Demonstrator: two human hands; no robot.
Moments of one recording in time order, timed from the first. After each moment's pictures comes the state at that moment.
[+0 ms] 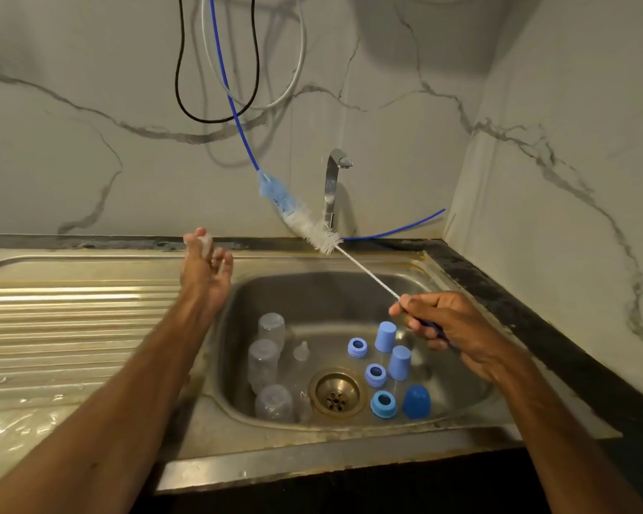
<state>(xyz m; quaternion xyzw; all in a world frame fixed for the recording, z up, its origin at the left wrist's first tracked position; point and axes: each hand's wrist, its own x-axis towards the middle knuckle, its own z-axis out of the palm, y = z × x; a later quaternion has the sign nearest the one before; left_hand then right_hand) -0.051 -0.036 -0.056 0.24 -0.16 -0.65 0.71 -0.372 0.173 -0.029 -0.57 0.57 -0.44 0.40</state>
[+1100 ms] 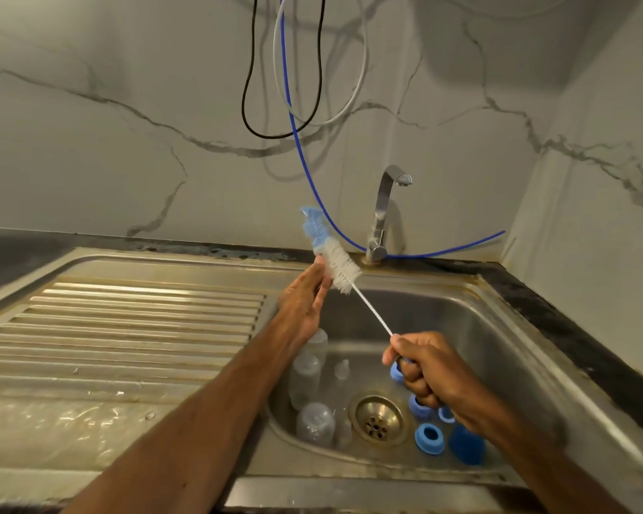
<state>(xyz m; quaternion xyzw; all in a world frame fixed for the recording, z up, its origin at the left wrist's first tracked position) -0.112 0.000 -0.060 0.26 -0.19 -0.72 0.62 -0.287 0.146 -0.051 -0.53 0.58 -0.41 0.46</state>
